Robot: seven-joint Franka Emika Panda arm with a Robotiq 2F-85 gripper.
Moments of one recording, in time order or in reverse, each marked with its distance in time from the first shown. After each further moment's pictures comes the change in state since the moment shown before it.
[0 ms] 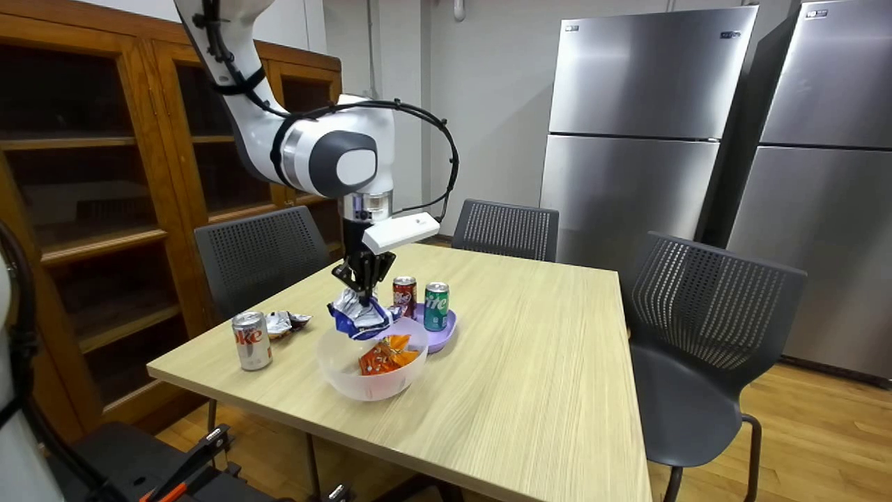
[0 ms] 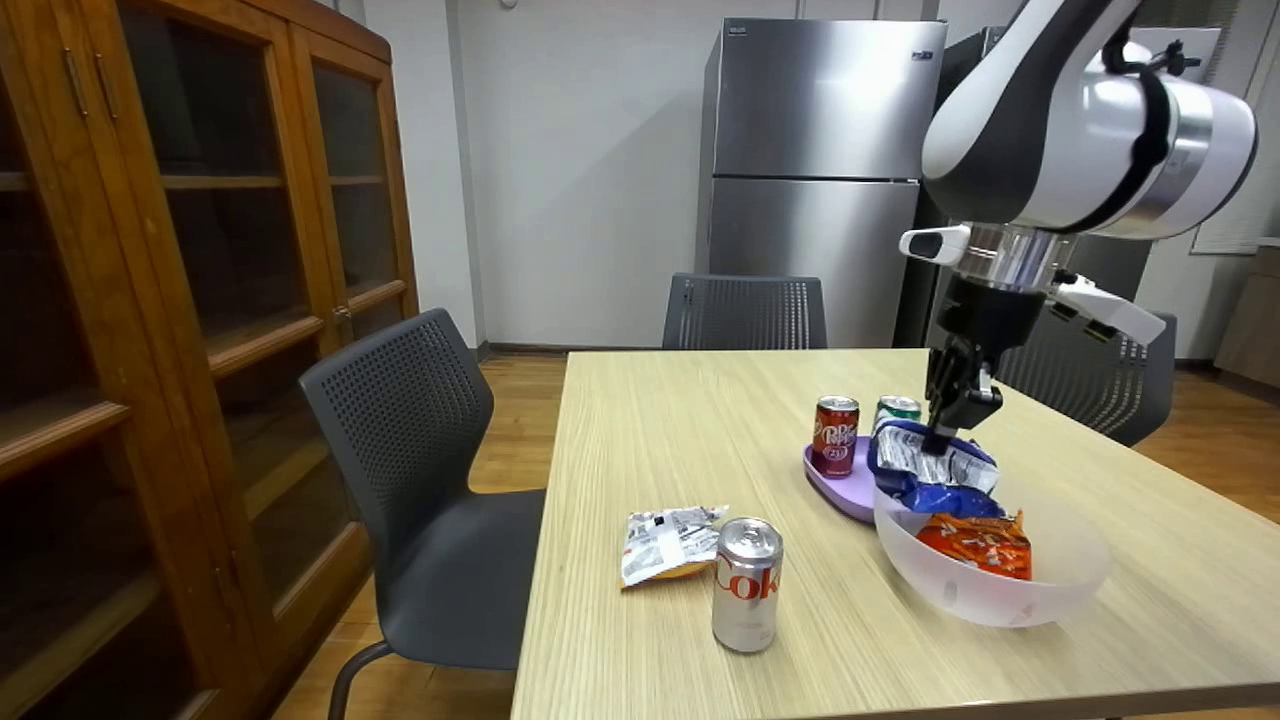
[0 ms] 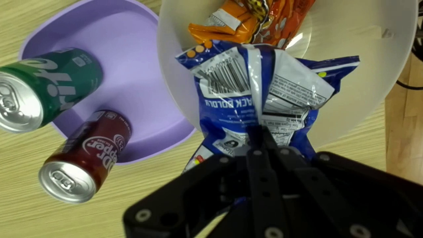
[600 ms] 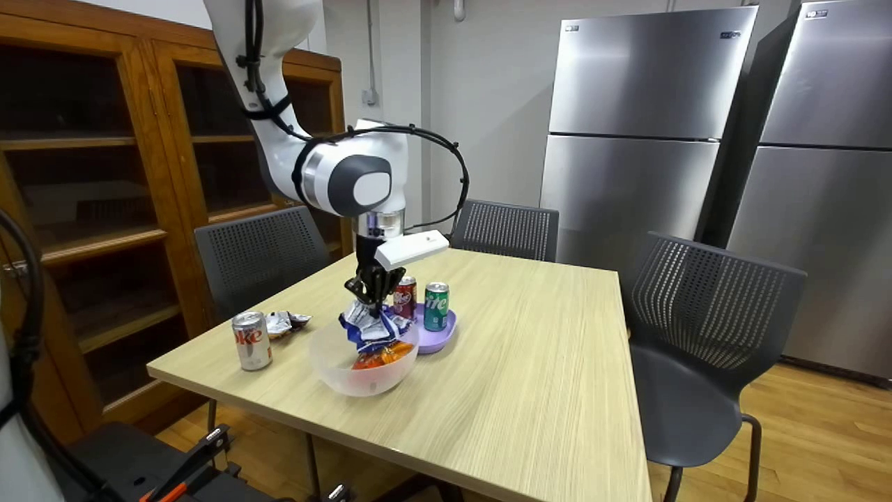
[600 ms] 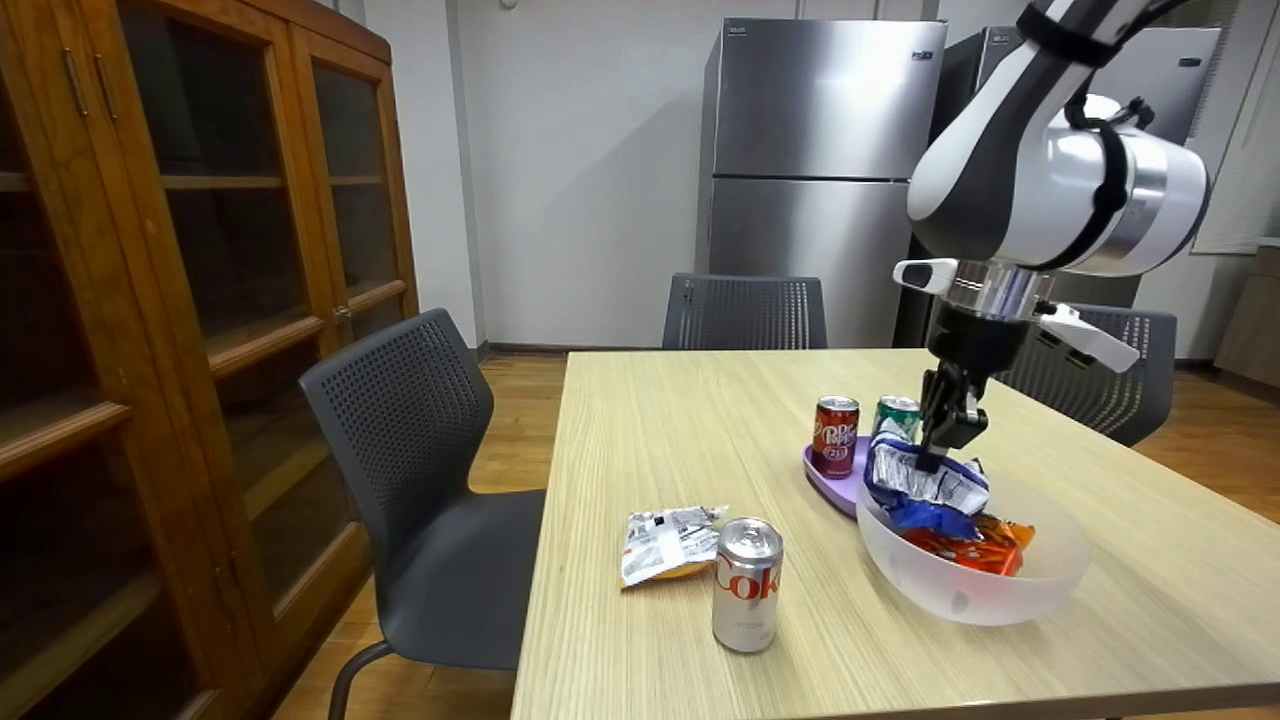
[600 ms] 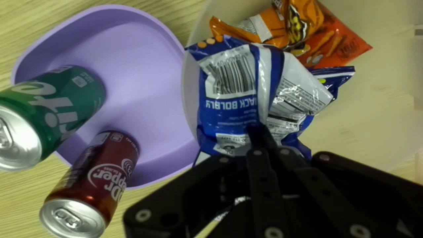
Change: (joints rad) arm -0.034 0.121 0.012 0.080 -0.001 0.020 0.009
